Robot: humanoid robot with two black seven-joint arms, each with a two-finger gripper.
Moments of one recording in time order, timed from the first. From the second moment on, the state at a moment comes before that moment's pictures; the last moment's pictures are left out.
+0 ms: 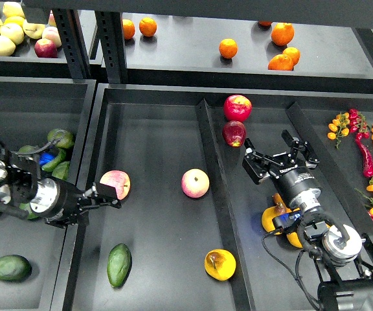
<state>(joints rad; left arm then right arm) -0.74 0.56 -0.33 -1.26 0.76 -0.49 0.49 0.12 0.01 1.40 1.24 0.25 0.10 -0.20</state>
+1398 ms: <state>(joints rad) -0.87 0.23 0.07 -0.93 0.76 -0.49 0.49 0.13 0.02 1.39 1.21 0.25 0.11 -0.20</state>
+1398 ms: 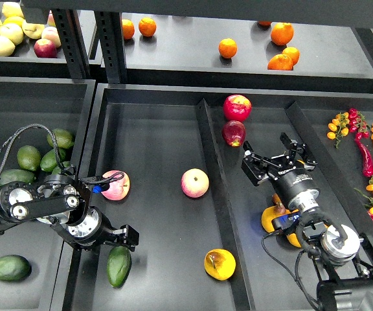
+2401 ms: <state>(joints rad) -0.81 0.18 0.07 -0.86 0.75 -0.49 0.49 0.12 0.02 1.39 1.21 0.25 0.11 -0.20</state>
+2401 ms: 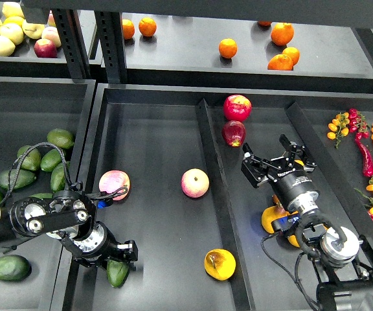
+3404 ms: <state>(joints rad) -0.85 0.22 -0.18 -0.85 0.61 -0.49 0.49 0.12 0.01 1.38 1.21 0.25 0.11 -0.20</state>
